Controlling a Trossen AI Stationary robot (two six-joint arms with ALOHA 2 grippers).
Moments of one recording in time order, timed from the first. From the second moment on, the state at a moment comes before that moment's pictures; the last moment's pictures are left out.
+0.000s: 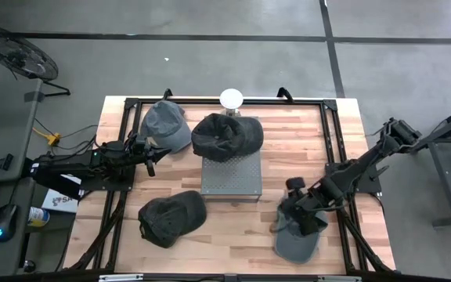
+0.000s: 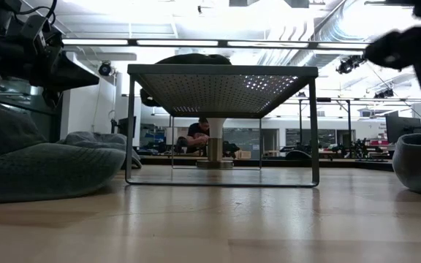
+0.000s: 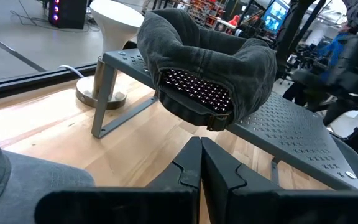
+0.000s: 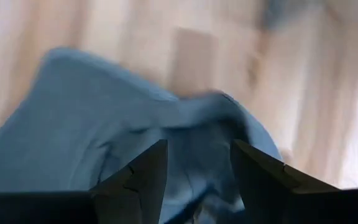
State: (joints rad) left arm 0.05 0.02 0.09 -0.18 -0.29 -0.42; right arm 0.61 1.34 0.90 -0.76 0.10 0.37
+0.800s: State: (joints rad) left arm 0.05 0.02 0.09 -0.18 -0.29 -0.42; right arm 0.62 1.58 0.90 -0.47 -0.05 -0.25
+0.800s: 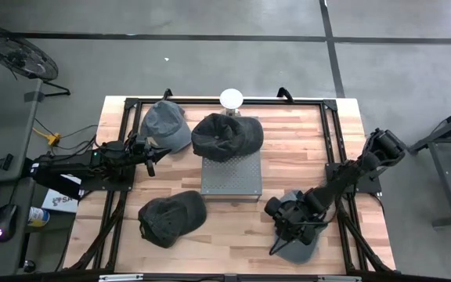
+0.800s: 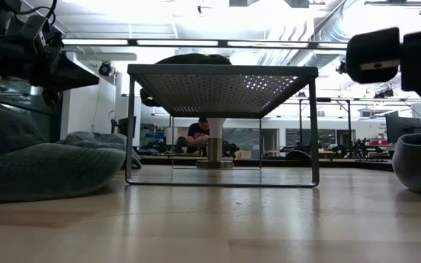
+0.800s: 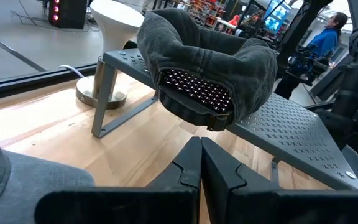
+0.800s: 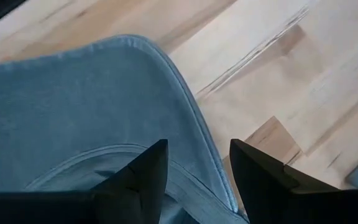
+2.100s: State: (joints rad) left arm 0.05 0.02 0.09 -0.18 -0.29 -0.42; right arm 0.65 1.52 1.15 -0.53 0.11 -0.05
